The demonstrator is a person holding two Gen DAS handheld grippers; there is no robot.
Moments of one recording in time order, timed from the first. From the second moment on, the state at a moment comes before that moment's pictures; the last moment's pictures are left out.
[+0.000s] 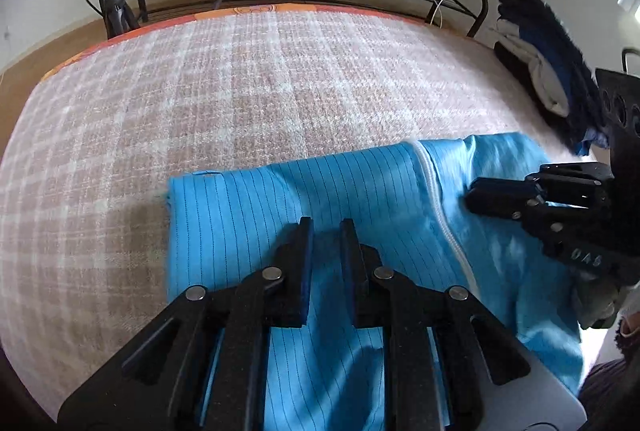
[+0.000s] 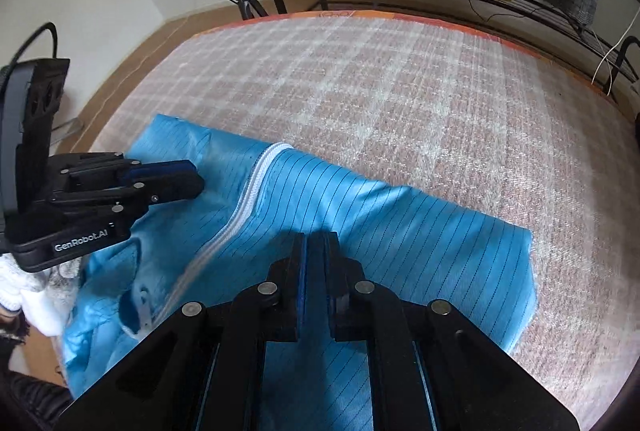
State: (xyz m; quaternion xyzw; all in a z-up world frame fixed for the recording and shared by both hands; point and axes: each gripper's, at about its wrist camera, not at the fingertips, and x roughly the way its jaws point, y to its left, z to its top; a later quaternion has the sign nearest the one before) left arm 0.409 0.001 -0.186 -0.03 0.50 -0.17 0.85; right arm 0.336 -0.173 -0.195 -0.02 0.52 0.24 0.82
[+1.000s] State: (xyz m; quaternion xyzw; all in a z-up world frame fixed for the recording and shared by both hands) left arm 0.332 0.111 -0.163 -0.20 0.47 -0.12 0.85; right arm 0.267 -0.256 -0.155 0.06 0.52 0.19 0.83
